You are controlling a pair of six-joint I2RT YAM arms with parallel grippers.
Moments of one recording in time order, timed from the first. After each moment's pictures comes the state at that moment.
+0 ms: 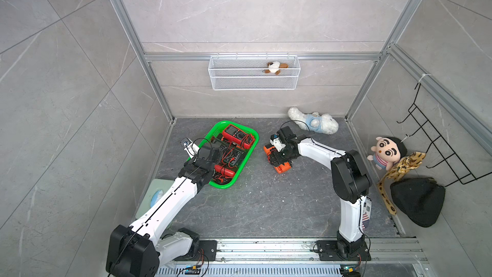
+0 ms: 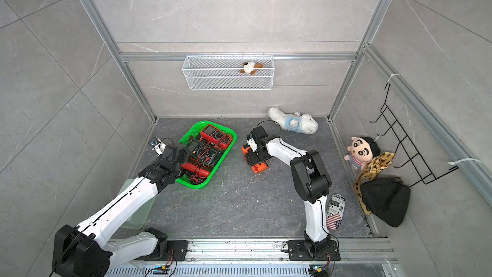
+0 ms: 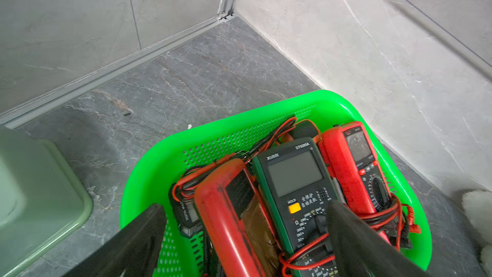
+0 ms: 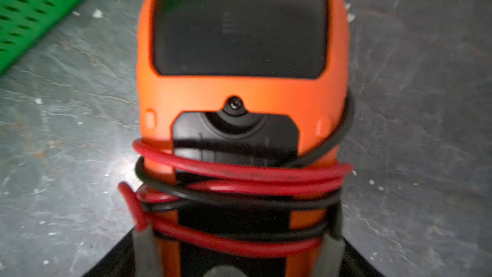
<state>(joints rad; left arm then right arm) -0.41 1.14 0.85 -0.43 -0.67 -0.90 0.48 1.99 1.49 -0.66 -0.08 -0.05</state>
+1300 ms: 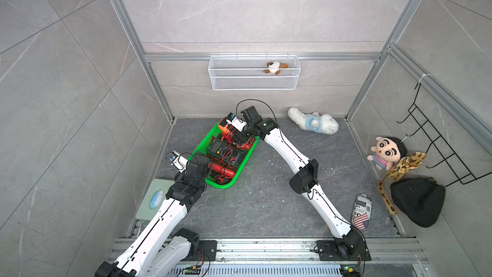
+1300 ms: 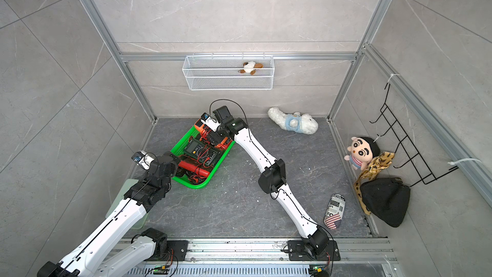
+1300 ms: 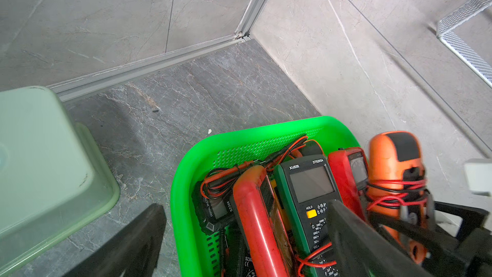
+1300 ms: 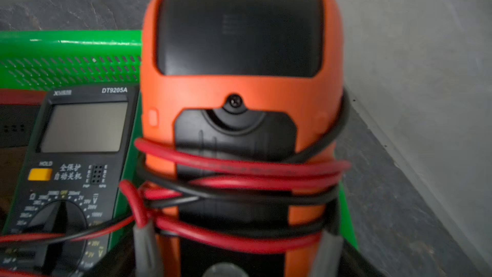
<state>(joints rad) -0.38 0.89 0.69 -0.40 -0.70 -0.98 0.69 2.74 2.93 -1.00 -0.14 -0.36</state>
